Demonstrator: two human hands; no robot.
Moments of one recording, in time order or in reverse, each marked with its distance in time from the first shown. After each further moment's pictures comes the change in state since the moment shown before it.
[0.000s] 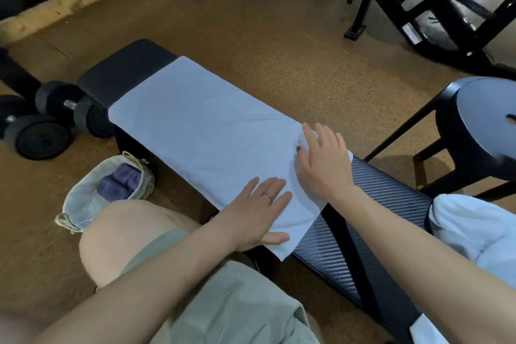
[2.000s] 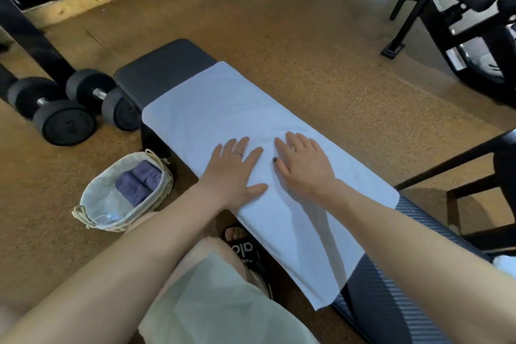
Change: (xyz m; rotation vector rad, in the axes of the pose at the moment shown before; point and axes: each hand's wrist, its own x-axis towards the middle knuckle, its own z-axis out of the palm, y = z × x) left_hand -0.012 -0.133 -0.030 -0.122 -0.018 -0.532; right_hand 0.080 -0.096 0.028 -0.061 -0.188 -0.321
